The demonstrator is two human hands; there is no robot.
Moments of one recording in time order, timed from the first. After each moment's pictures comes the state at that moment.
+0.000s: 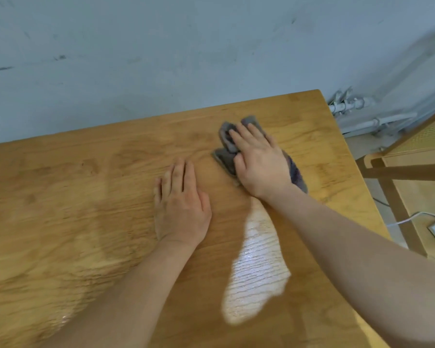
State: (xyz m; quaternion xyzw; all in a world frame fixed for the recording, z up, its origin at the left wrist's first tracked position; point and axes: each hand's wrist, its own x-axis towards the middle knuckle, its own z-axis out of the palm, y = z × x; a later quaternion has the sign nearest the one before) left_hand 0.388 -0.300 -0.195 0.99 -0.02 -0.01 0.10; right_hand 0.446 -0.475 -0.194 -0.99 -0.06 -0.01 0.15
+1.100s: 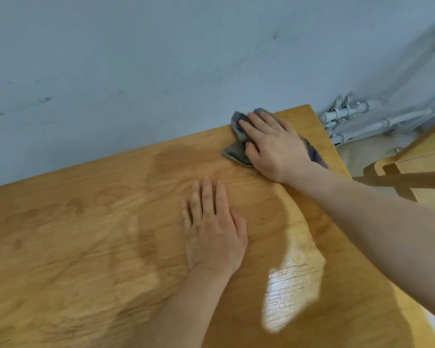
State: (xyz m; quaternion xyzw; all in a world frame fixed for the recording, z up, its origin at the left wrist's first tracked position) left_hand 0.396 -0.381 -0.192 0.99 -0.05 -0.05 0.10; right_hand 0.516 -0.554 -0.199 -0.99 -0.06 -0.01 0.11
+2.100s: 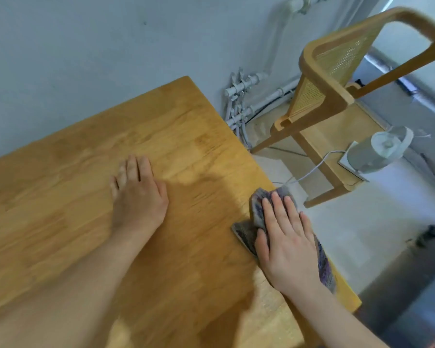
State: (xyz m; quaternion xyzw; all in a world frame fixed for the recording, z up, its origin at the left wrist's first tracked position) left_hand 0.362 -0.404 -0.181 0.99 -0.13 -0.06 0.07; right_hand 0.152 -0.582 -0.191 -0.97 0.23 -0.01 0.10
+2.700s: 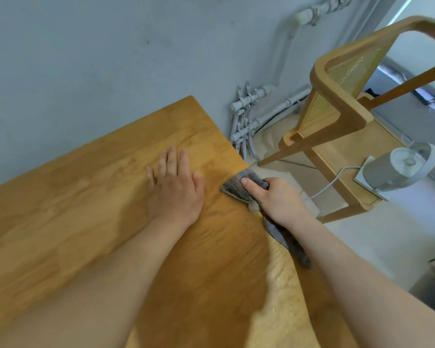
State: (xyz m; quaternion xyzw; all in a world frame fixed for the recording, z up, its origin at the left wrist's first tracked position) left_hand 0.410 -0.475 -0.188 0.97 -0.20 -0.08 0.10; right_hand 0.312 -0.652 -0.185 -0.85 0.33 0.09 0.39
